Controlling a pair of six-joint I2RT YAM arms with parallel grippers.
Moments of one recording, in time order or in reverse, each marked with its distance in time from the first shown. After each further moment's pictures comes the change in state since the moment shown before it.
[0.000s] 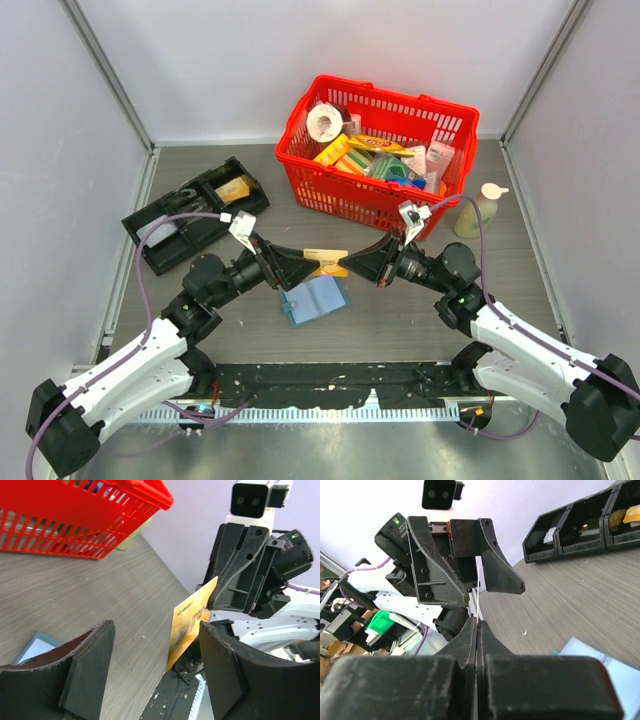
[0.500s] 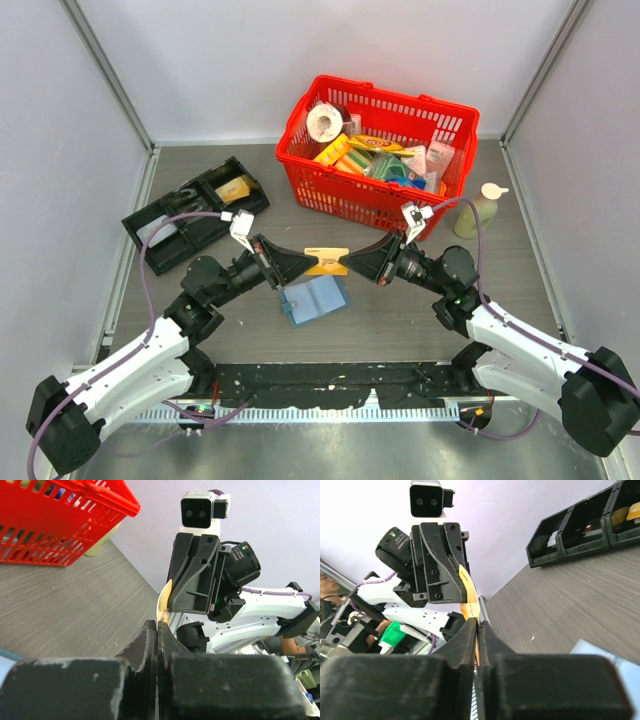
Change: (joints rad) left arm 0.000 0.021 -0.019 0.154 0.068 -0.120; right arm -0.009 0.039 -0.047 0.143 0.029 0.105
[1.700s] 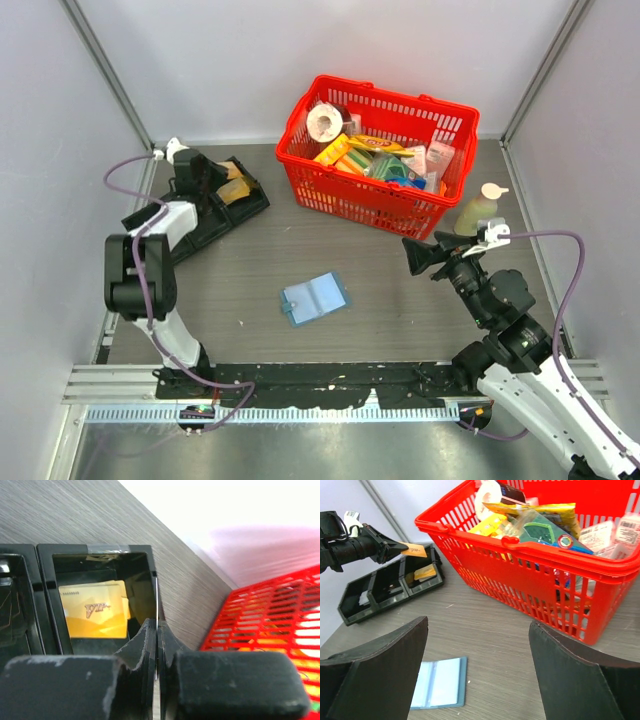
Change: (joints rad) left arm 0.696 0.950 0.662 -0.235 -0.364 0.046; right arm -0.037 -0.549 0.156 -0.922 0.742 -0.558
